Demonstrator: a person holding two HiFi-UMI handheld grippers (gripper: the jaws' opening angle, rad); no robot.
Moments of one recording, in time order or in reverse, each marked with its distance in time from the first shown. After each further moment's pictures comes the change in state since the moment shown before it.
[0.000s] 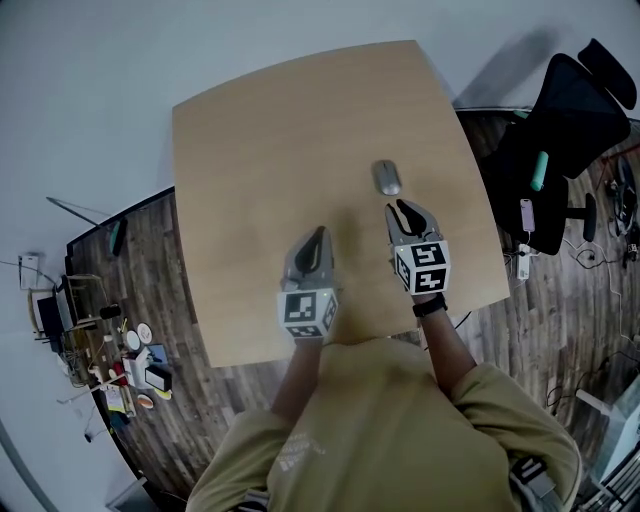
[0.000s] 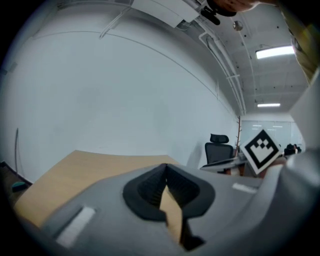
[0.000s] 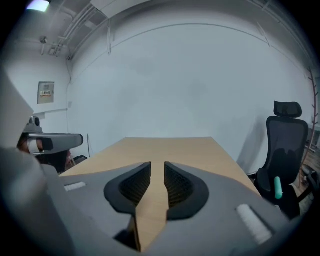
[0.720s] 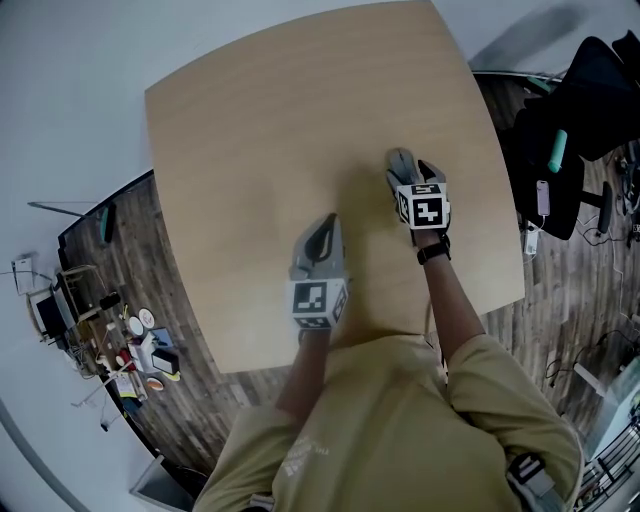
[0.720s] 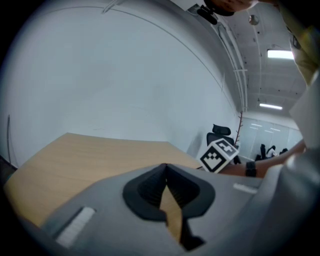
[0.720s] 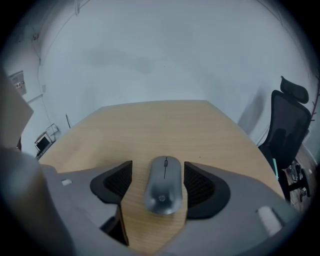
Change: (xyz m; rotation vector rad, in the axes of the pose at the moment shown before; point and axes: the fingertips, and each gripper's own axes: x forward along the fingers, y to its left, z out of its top) left arm 0.090 0.043 -0.056 -0.062 0.150 -0.041; right arm 0.172 -0.089 -0.095 0.092 0.373 -0.110
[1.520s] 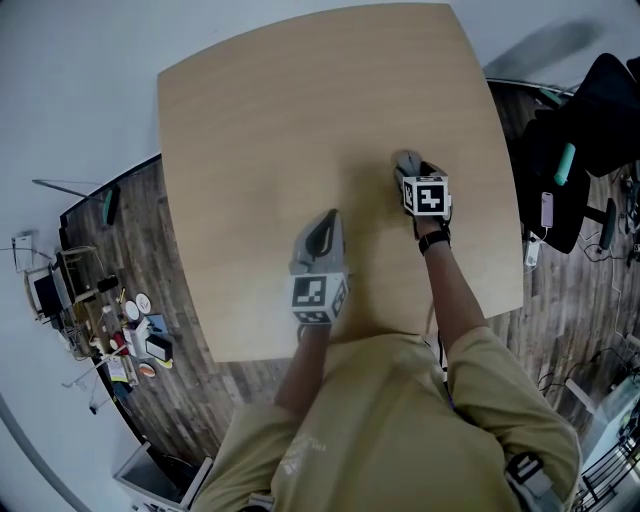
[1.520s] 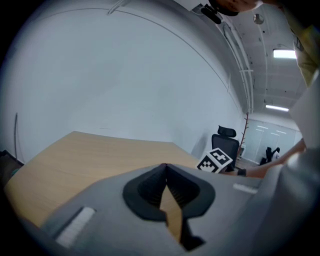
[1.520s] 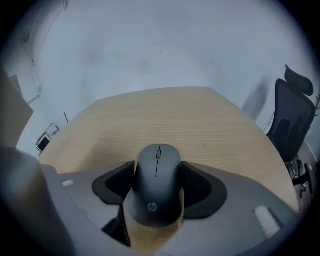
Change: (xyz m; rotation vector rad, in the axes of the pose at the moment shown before) left arm -0.006 0.007 -0.005 -0.034 -0.004 0.055; right arm 0.036 -0.012 -0.027 0.029 0.103 0.013
